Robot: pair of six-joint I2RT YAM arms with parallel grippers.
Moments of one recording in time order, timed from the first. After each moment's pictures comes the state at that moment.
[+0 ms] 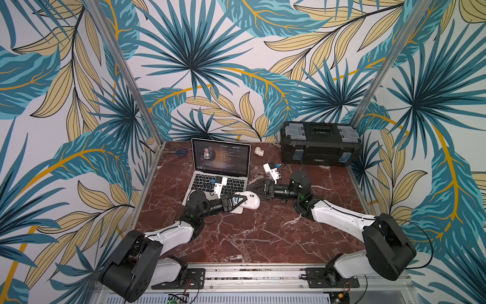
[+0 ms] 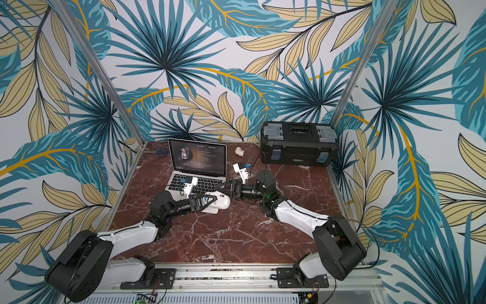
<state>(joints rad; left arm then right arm) -0.42 1.28 0.36 0.88 0.80 -1.14 0.56 1.45 0.77 0.57 -0.80 1.03</state>
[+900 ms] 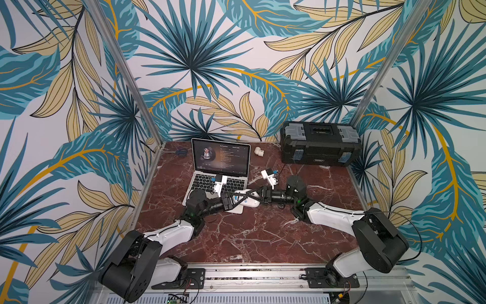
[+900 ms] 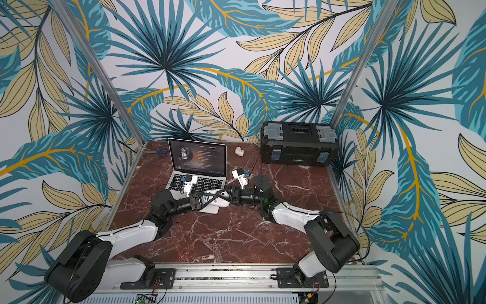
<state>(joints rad) -0.42 1.28 0.38 0.87 0.79 -1.13 0.57 1.52 0.69 0.70 -0.78 1.12</state>
